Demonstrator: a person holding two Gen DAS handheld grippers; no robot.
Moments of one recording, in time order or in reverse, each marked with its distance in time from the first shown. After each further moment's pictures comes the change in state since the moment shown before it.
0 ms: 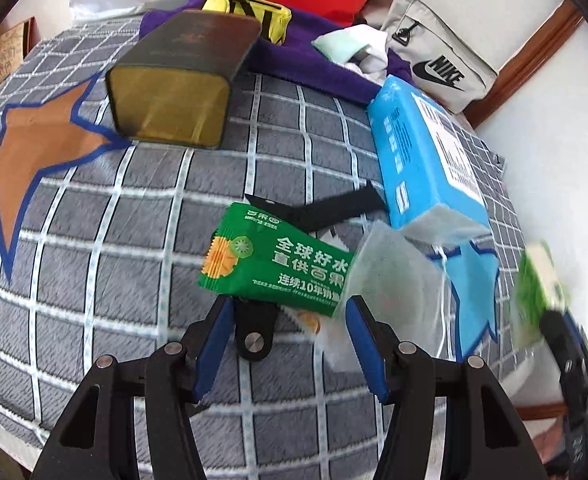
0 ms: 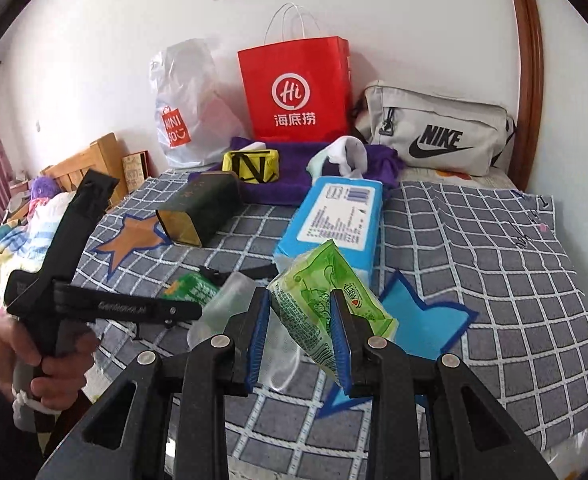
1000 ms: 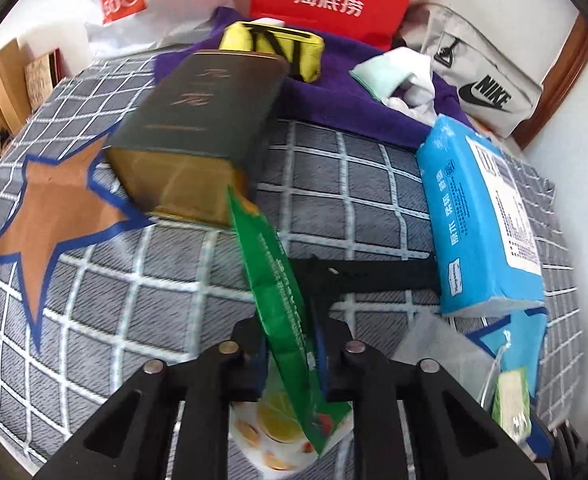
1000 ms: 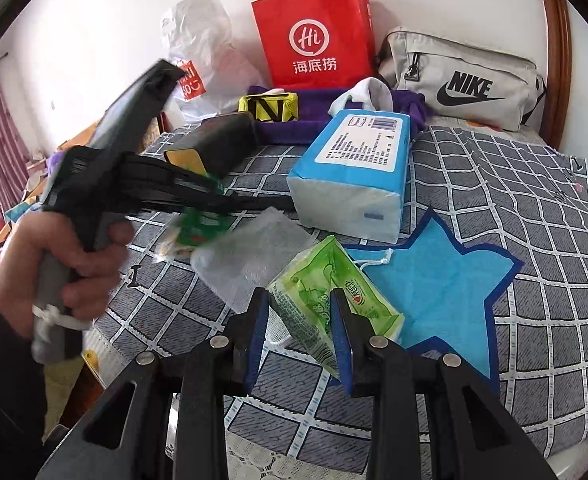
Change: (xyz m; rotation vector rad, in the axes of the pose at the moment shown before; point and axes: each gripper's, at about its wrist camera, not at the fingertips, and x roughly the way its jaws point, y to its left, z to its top) left arm 0.010 -0.003 0.042 -0.011 -0.071 0.193; right arm 0.037 -0.003 -0.032 -0.013 0.135 0.099
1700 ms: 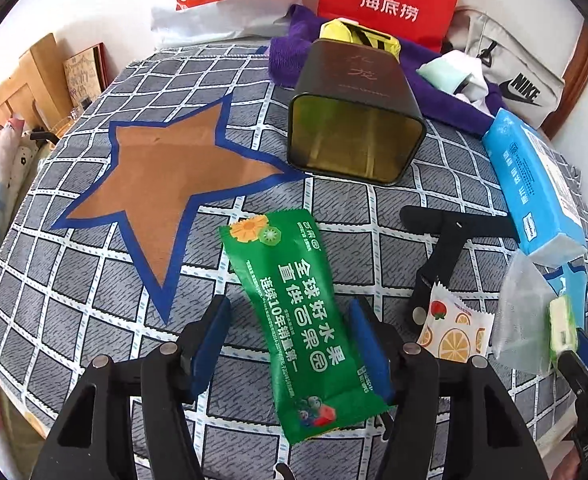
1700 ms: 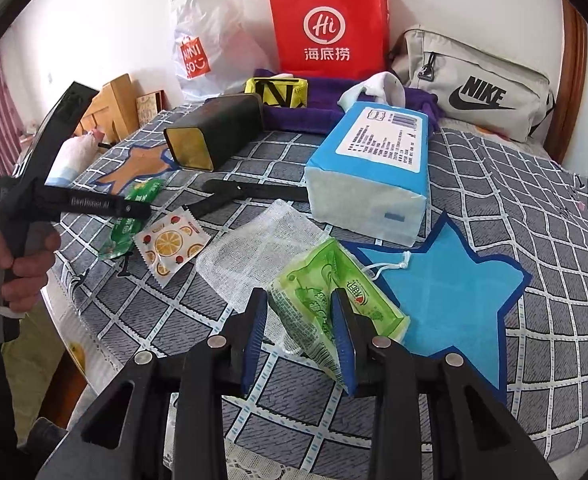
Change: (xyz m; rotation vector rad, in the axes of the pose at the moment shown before) left arm -0.018 0.076 -0.037 0.022 -0.025 0.119; right arm 0.017 0.016 0.004 -0.066 0.048 -0.050
